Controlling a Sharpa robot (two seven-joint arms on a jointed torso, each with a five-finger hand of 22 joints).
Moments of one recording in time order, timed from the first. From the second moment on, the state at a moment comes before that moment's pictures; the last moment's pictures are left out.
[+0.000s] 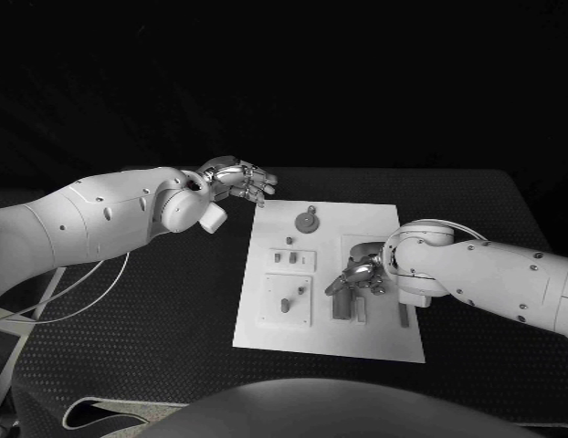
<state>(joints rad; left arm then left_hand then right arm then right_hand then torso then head) 1.20 -0.71 -0.13 1.10 -0.25 0.02 0.14 1.00 -0.06 0.48 -0.25 0.05 0.85 0.19 0.28 0.49 1.16 0.12 0.09 0.29 1.01 0.03 0.71 0.54 0.04 1.04 -0.06 0.22 1.08 1.18 -0.56 -0.24 1.34 -1.08 0.21 -0.47 0.70 0.01 0.42 -0.21 0.05 1.10 0.04 0.47 0.65 1.00 -0.06 1.37 0.93 1.12 -0.14 1.63 0.80 0.24 1.11 -0.04 0.99 1.31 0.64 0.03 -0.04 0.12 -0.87</state>
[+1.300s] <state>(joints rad) 1.20 -0.71 -0.13 1.11 -0.25 0.02 0.14 1.00 -0.06 0.48 -0.25 0.05 0.85 0.19 0.28 0.49 1.16 0.12 0.09 0.29 1.01 0.03 0.70 0.54 0.04 1.04 -0.06 0.22 1.08 1.17 -0.56 -0.24 1.36 -1.17 0.20 -0.47 0.55 -0.24 0.64 -0.06 0.06 1.10 0.04 0.47 0.65 0.99 -0.06 1.36 0.94 1.09 -0.15 1.62 0.80 0.26 1.11 -0.04 0.97 1.31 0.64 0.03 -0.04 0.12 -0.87</state>
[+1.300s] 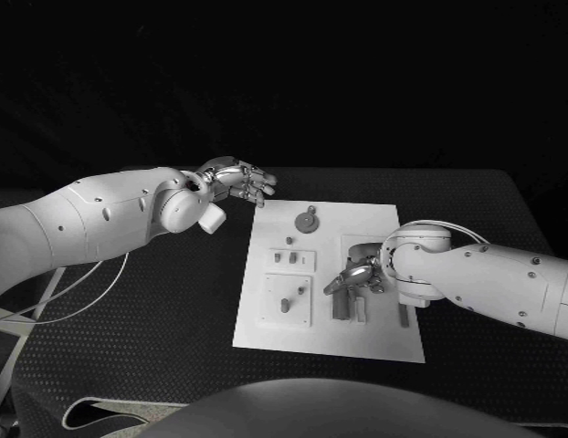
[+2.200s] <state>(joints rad) 1.20 -0.71 -0.13 1.11 -0.25 0.02 0.14 1.00 -0.06 0.47 -0.24 0.05 0.85 0.19 0.28 0.49 1.16 0.12 0.09 0.29 1.01 0.03 0.70 0.54 0.04 1.04 -0.06 0.22 1.09 1.20 -0.68 -0.25 1.48 -1.28 0.06 -0.45 0.60 -0.23 0.61 -0.09 0.06 1.07 0.05 0.46 0.66 1.00 -0.06 1.36 0.94 1.09 -0.16 1.62 0.80 0.25 1.12 -0.06 0.97 1.31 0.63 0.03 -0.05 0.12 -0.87</state>
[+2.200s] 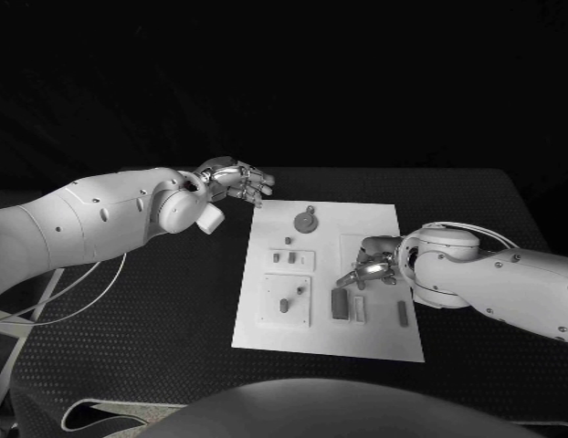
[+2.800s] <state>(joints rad) 1.20 -0.72 -0.13 1.11 -0.26 0.02 0.14 1.00 -0.06 0.47 -0.24 0.05 0.85 0.19 0.28 0.49 1.16 0.12 0.09 0.29 1.01 0.03 0.70 0.55 0.04 1.04 -0.06 0.22 1.09 1.20 -0.81 -0.25 1.55 -1.30 -0.08 -0.34 0.82 -0.13 0.54 -0.29 0.06 1.06 0.05 0.44 0.65 1.02 -0.05 1.35 0.93 1.12 -0.15 1.61 0.79 0.25 1.13 -0.05 0.97 1.31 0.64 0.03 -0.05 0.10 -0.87</state>
